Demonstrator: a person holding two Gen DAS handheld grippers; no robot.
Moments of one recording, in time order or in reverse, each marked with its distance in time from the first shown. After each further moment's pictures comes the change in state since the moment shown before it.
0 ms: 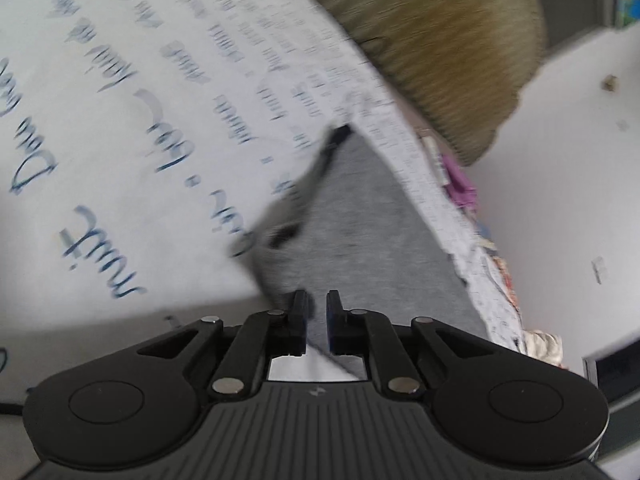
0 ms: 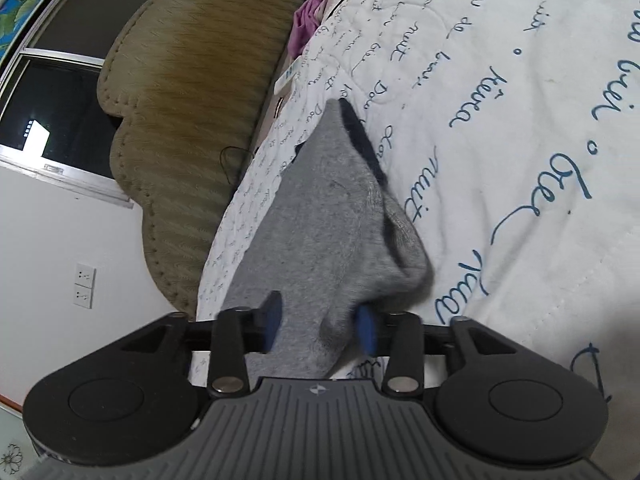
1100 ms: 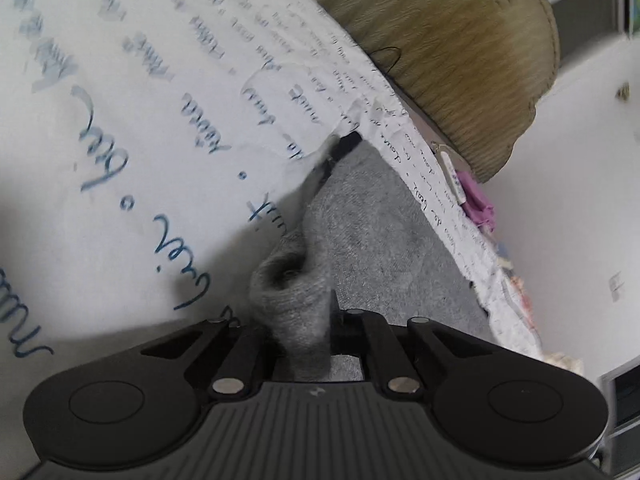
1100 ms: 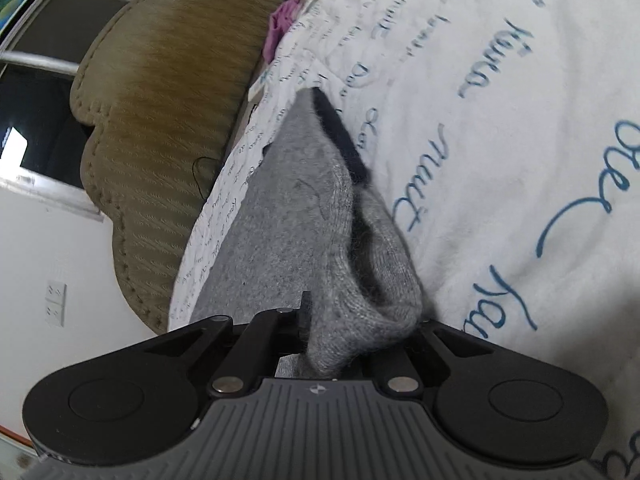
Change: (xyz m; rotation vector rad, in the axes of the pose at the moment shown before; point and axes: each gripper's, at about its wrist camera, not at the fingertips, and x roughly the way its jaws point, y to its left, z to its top) left arm 0.047 -0.025 0.007 0.036 -0.079 0.056; right arm 0.051 -0.004 -0.005 -0.008 -0.050 -0.078
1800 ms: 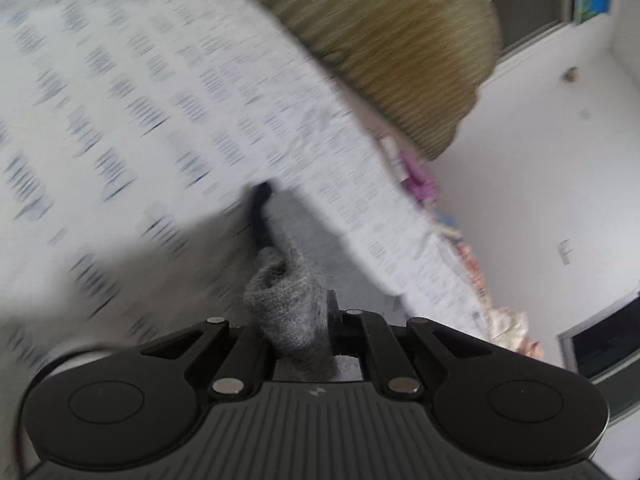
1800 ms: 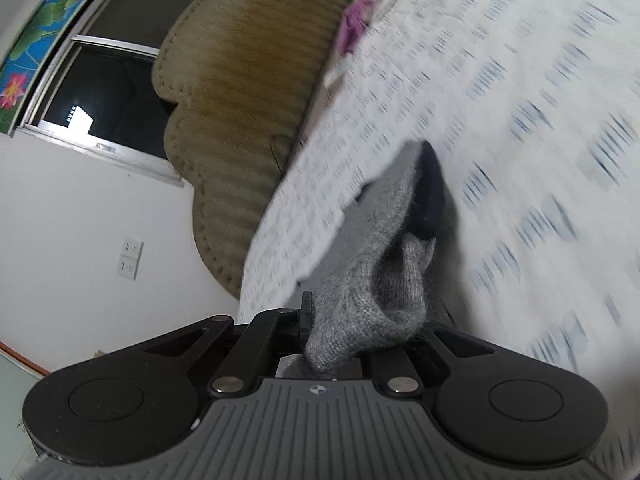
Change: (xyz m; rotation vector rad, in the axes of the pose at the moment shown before) left arm -0.156 0.036 -0.017 0.030 0.078 -0.129; right arm -0.148 0.015 -0.052 -0.023 0.069 0.184
